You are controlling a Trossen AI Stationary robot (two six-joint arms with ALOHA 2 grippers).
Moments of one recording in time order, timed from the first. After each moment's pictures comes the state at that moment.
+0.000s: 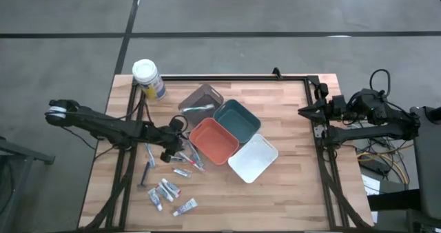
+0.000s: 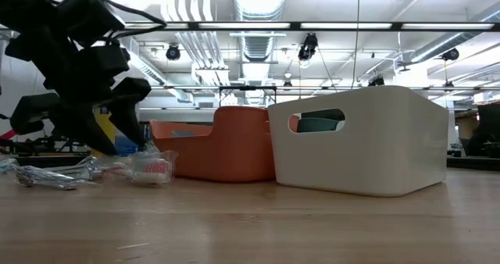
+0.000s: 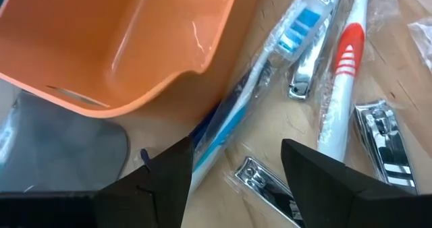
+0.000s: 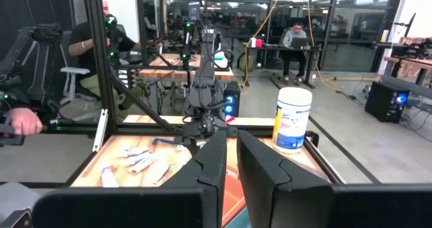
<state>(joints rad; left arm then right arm) -0.08 1.05 0.34 -0.09 -0.12 0.42 0.00 0.40 0.78 -0.39 0.00 0.00</state>
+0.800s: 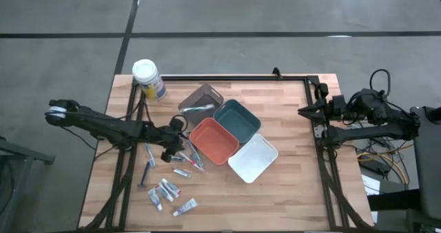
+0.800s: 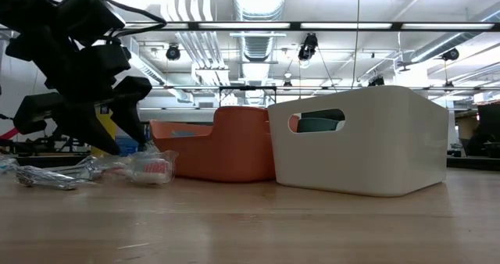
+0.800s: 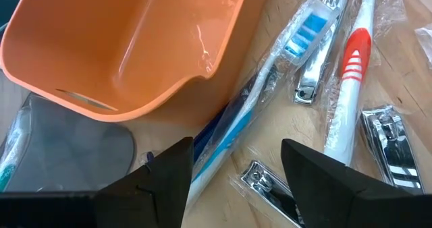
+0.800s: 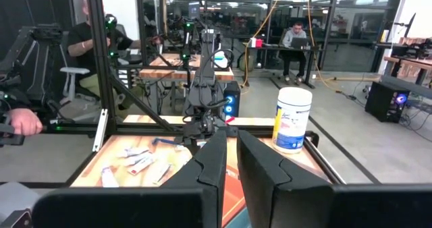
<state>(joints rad) -0.08 1.05 0.34 -0.08 -0.13 0.42 0.00 0.40 0.78 -0.39 0.00 0.00</state>
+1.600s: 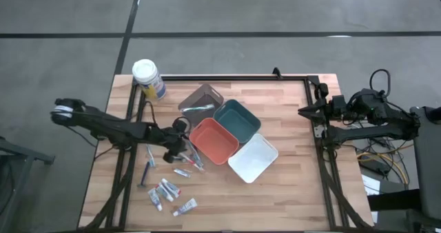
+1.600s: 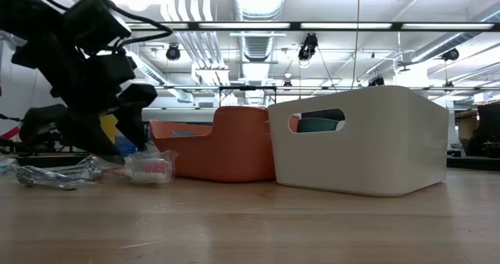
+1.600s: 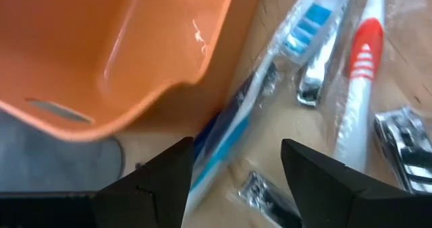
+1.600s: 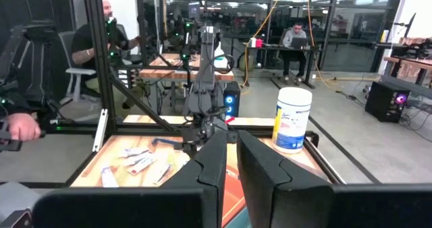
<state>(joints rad) -0.08 1.17 0.34 0.02 -0.13 0.45 0.00 0.40 0.78 -0.39 0.00 0.00</state>
